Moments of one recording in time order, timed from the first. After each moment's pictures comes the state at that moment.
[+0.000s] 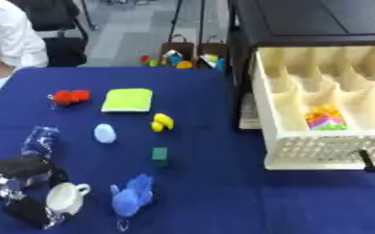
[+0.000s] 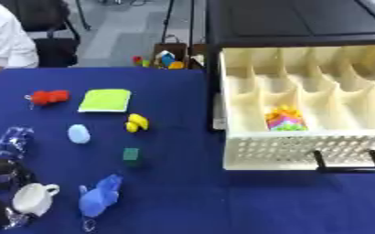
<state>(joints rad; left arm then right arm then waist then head) -0.23 1.09 -0.37 -1.89 -0.64 0.44 -0.77 -0.62 -0.18 -0.09 -1.99 0.86 -0.39 -0.71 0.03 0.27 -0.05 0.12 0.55</state>
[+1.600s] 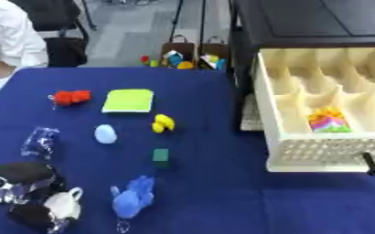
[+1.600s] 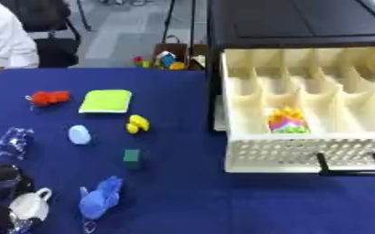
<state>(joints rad) -0.24 1.08 -0.38 -1.91 -0.67 0.44 -0.78 -0.62 -0.18 -0.09 -1.99 0.85 -0.39 -0.73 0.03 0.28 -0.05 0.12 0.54</state>
